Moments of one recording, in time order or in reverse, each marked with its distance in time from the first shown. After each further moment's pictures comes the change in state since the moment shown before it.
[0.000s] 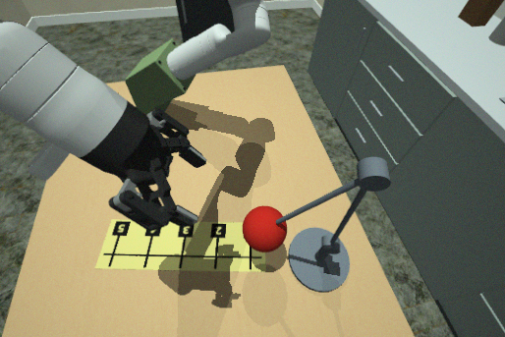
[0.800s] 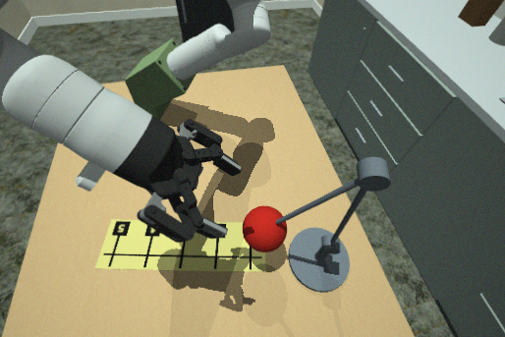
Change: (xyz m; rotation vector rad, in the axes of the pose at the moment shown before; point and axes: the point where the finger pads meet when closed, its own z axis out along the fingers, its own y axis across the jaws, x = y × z) arm -0.035 -0.013 0.029 0.065 -0.204 0.160
